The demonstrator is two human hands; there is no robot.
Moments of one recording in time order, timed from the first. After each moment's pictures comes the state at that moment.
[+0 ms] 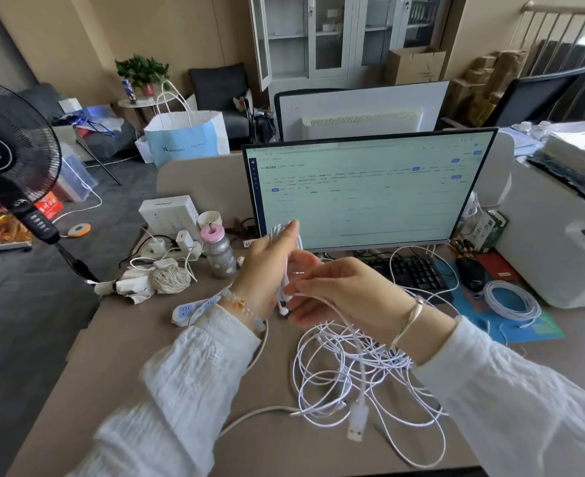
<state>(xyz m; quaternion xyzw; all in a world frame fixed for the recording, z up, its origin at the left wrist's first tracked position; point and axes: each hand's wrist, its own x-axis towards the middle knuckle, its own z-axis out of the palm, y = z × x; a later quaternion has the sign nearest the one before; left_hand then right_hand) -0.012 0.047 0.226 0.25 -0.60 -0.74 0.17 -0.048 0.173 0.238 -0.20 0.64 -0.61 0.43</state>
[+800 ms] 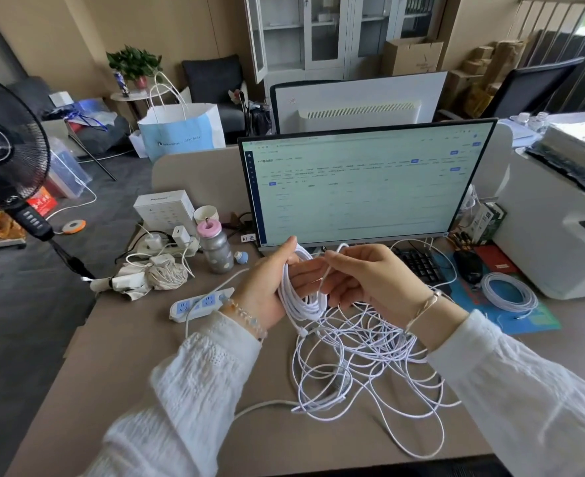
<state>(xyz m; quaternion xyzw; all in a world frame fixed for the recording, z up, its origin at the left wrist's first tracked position) -0.017 0.041 0.198 0.27 -0.46 -0.85 0.03 -0.075 0.187 0.218 -0.20 0.64 -0.66 0.34</state>
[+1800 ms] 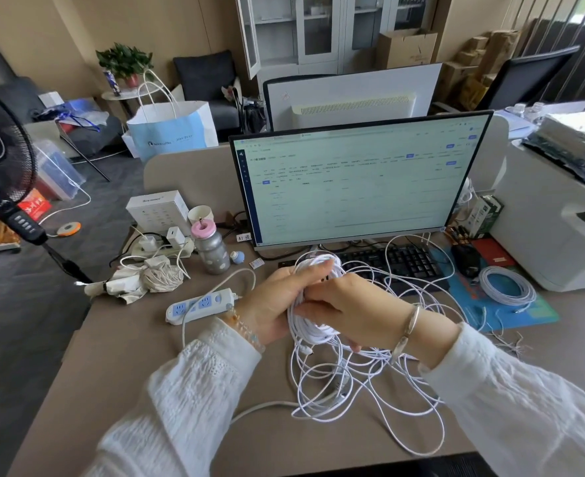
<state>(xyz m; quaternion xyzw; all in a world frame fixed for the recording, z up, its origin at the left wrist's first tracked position) -0.014 0.049 0.184 0.16 -0.56 -0.81 -0.08 -0.063 0.188 0.215 -0.54 0.79 -0.23 0.18</state>
